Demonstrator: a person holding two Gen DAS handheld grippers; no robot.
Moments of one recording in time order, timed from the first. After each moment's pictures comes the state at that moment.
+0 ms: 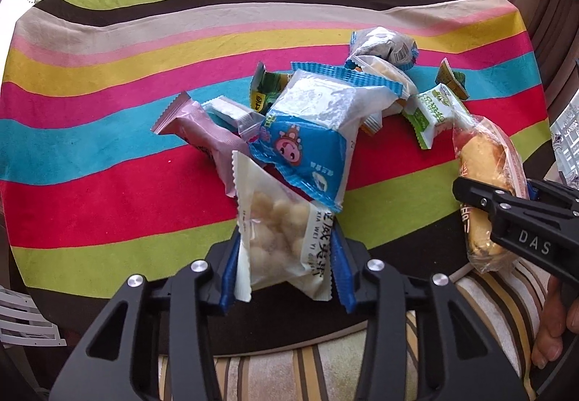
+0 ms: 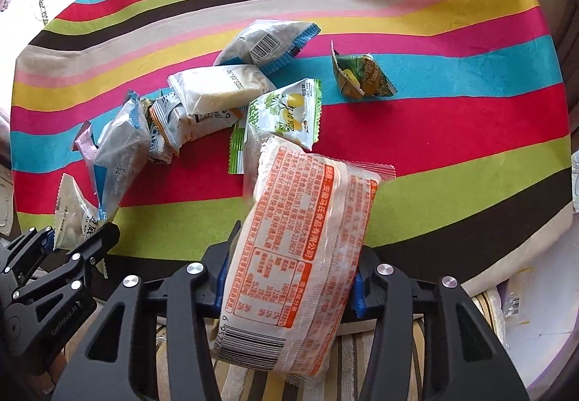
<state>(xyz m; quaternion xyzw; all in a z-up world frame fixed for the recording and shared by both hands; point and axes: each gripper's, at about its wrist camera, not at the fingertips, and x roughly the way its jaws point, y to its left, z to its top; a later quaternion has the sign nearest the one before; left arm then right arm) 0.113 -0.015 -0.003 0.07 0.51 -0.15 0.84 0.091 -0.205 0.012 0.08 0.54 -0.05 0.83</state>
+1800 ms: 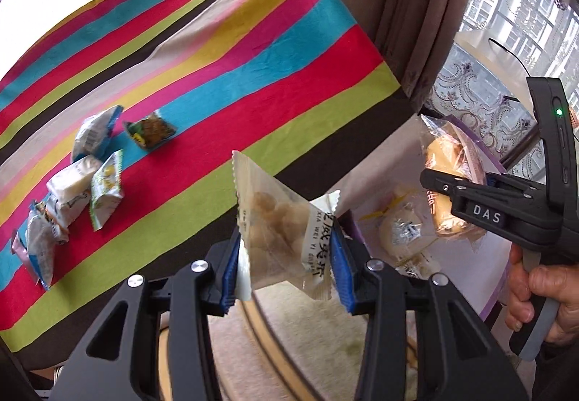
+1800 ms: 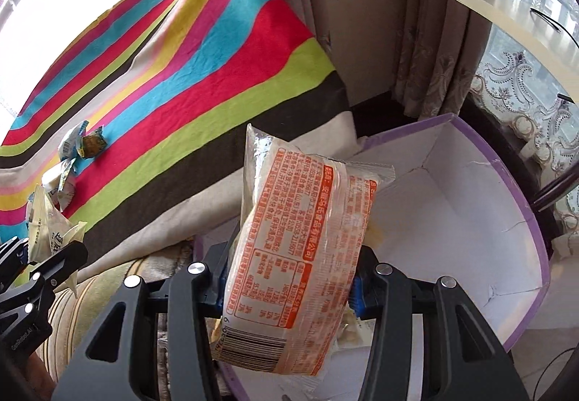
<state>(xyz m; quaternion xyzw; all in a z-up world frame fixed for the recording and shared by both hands) 0.014 -0.289 0.031 0.17 0.46 -0.34 0.80 -0.070 -0.475 0.014 0.20 0.47 -0.19 0.83</state>
